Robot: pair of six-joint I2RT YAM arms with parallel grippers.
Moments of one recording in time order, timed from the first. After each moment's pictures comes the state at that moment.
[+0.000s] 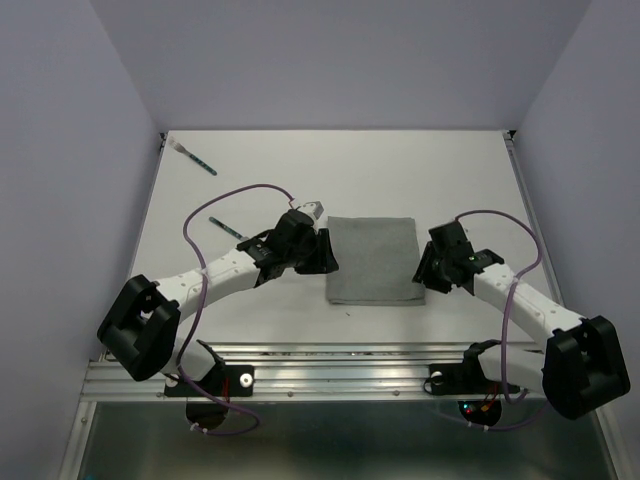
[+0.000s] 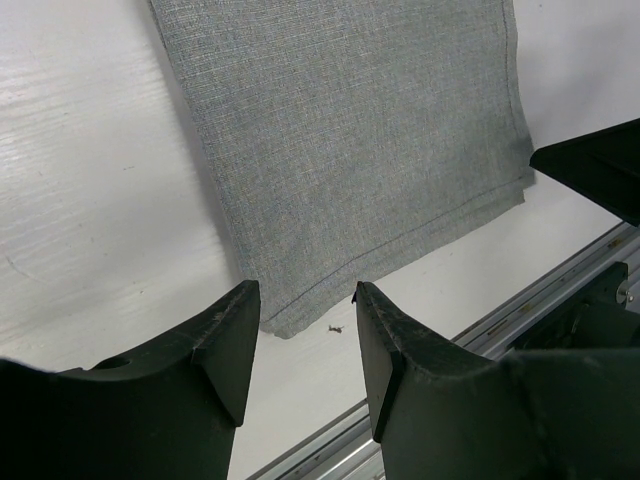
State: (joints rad) left arm -0.74 1.39 0.84 -0.20 0.11 -0.67; right arm 0.37 1.15 0.64 -0.54 0.10 0.75
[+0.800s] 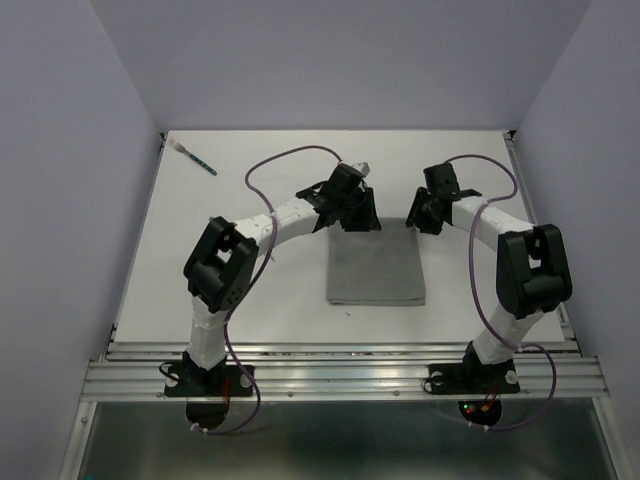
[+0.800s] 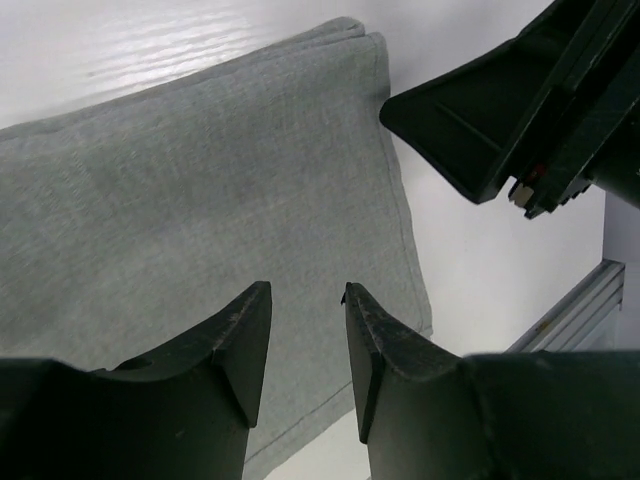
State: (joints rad) left arm -0.74 1.92 1.46 -0.28 0.18 -0.68; right arm 0.21 1.72 1.13 -0.41 0.09 0.55
